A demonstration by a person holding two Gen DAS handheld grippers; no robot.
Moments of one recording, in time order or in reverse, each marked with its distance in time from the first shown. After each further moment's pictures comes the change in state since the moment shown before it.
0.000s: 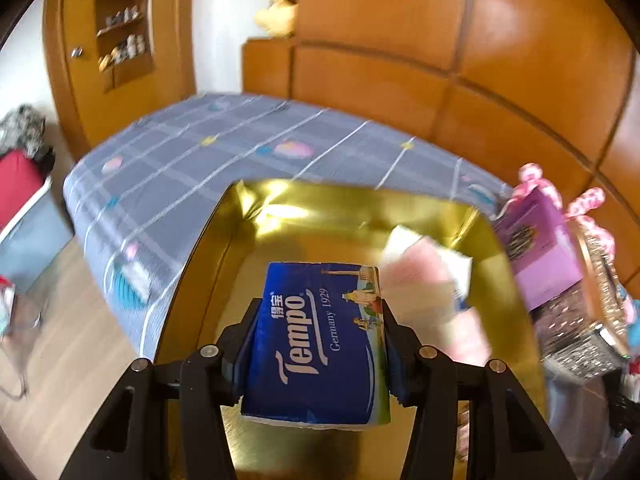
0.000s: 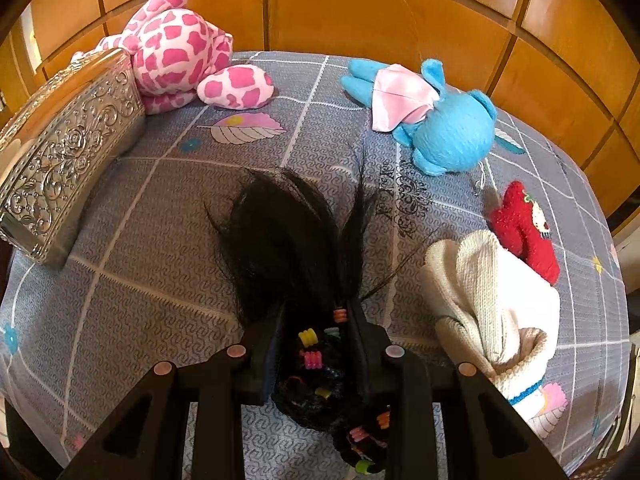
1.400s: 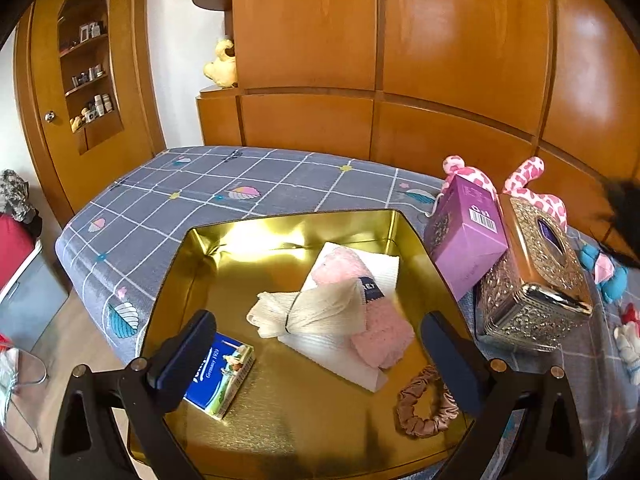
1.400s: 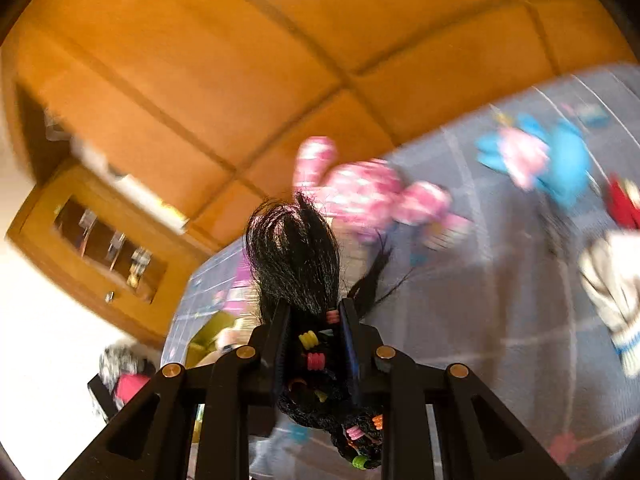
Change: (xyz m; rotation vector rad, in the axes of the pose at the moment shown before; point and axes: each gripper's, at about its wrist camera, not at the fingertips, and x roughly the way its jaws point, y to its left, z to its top) left arm -0.063 -0.065 -0.013 0.182 -0.148 -0.053; right arm -0.129 0.039 0.056 0.300 -0.276 0.737
